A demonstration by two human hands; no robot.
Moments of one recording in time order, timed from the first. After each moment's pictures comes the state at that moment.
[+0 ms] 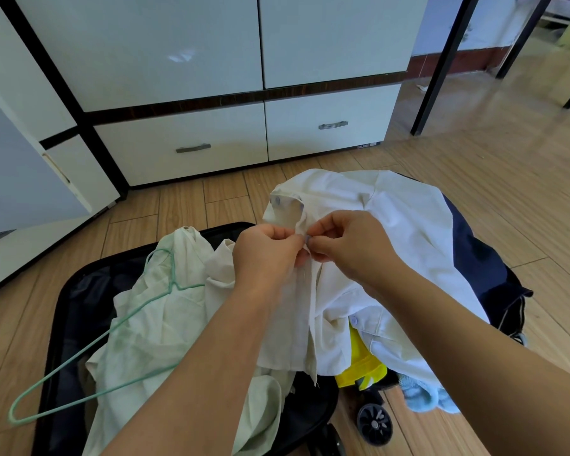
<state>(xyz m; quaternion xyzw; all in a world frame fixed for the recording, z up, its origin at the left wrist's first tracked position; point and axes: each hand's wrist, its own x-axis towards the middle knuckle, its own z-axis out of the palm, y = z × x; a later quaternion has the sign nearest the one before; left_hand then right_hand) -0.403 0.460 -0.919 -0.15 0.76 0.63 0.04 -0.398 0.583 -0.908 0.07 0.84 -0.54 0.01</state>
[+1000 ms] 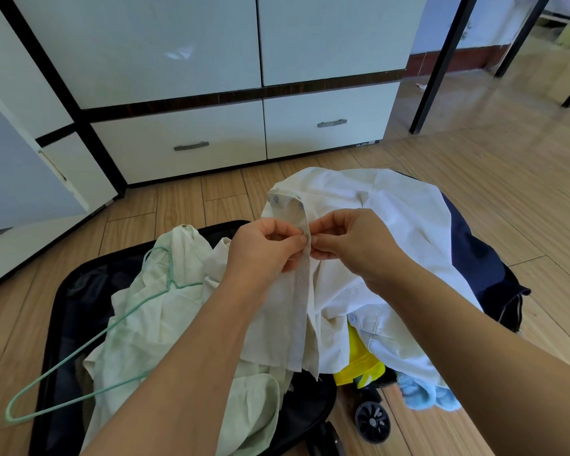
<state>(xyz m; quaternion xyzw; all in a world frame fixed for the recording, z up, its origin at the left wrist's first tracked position) -0.406 0.450 -0.921 -0.09 0.74 0.67 0.09 -0.398 0.589 -0.906 0.07 0.78 -0.62 0.05</state>
